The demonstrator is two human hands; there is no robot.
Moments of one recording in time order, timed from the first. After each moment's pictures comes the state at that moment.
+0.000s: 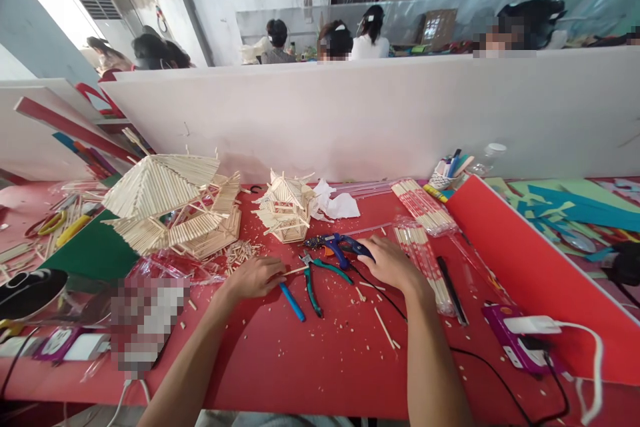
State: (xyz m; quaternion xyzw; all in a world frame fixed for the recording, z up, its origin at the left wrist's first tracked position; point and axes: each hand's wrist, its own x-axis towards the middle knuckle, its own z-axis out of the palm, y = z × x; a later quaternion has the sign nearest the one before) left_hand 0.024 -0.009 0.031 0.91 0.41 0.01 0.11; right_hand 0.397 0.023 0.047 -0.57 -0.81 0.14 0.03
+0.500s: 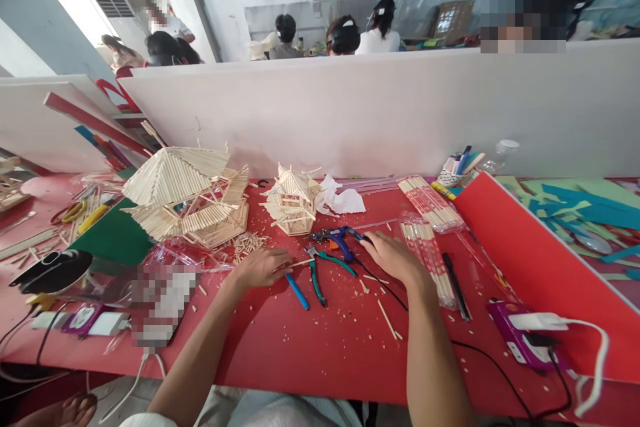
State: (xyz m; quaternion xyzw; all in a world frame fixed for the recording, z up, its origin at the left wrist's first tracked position) left_hand 0.031 -0.016 0.049 0.90 0.43 -0.01 0.10; right_hand 0.395 0.025 0.040 -0.59 -0.79 0.17 0.04
